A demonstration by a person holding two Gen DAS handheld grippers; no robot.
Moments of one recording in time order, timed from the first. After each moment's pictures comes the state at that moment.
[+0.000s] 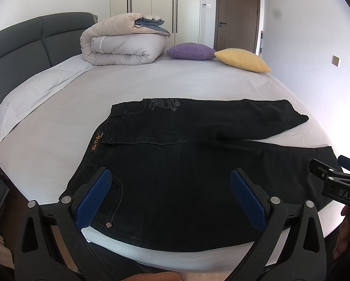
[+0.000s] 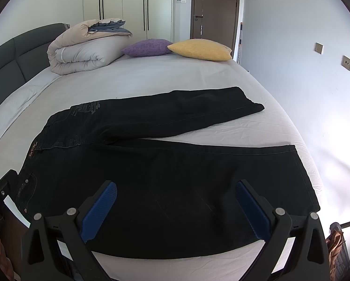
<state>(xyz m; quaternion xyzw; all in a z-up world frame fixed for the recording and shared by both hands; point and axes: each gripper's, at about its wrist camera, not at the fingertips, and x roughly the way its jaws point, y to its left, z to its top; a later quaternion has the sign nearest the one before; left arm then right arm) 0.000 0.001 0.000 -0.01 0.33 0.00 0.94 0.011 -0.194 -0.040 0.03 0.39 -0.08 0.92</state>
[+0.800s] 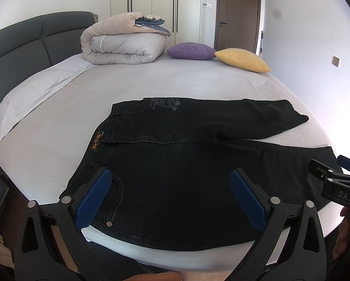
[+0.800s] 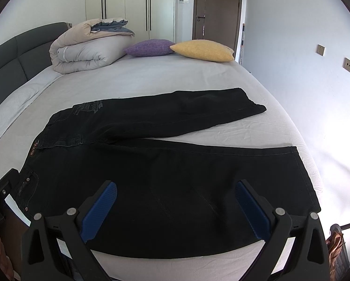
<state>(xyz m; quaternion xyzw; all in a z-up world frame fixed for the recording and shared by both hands) 0.000 0.001 0.000 -0.01 0.33 0.00 0.94 0.013 -0.183 -0.039 0.03 0.39 -0.08 0.92</state>
